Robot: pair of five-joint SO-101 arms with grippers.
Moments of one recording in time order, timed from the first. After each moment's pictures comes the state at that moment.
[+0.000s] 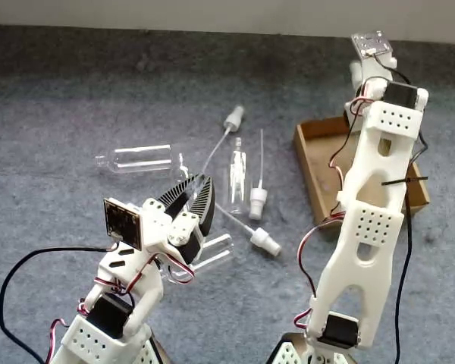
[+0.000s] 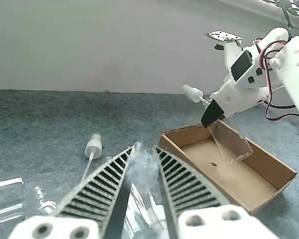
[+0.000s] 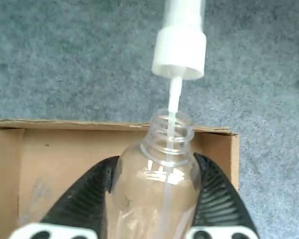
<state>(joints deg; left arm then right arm) 24.5 -103.3 96.0 18.7 20.2 11.1 59.2 -79.3 85.7 30.1</state>
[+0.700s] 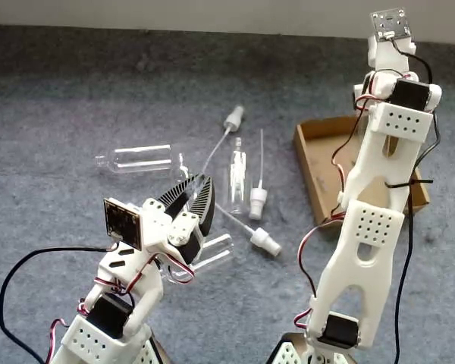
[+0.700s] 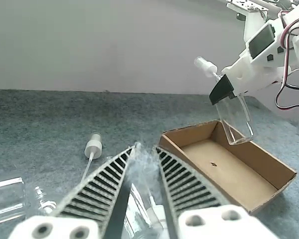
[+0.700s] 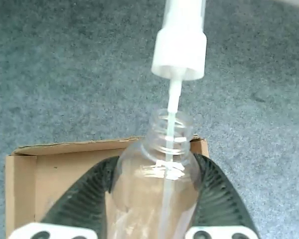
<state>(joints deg) 24.5 -103.3 96.0 18.7 20.2 11.3 59.1 -93.5 91.4 24.0</state>
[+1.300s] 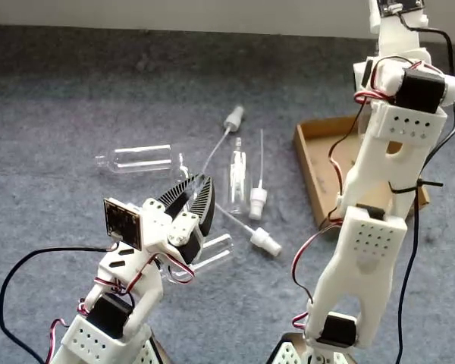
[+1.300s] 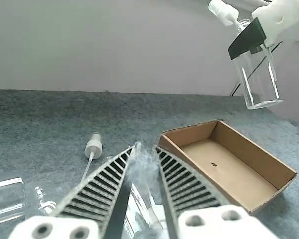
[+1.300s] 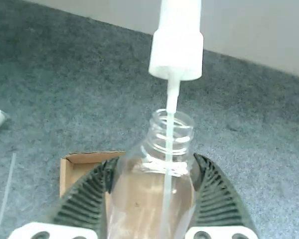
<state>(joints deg) 24.5 -103.3 96.0 18.7 20.2 7.6 40.4 -93.5 99.6 21.9</state>
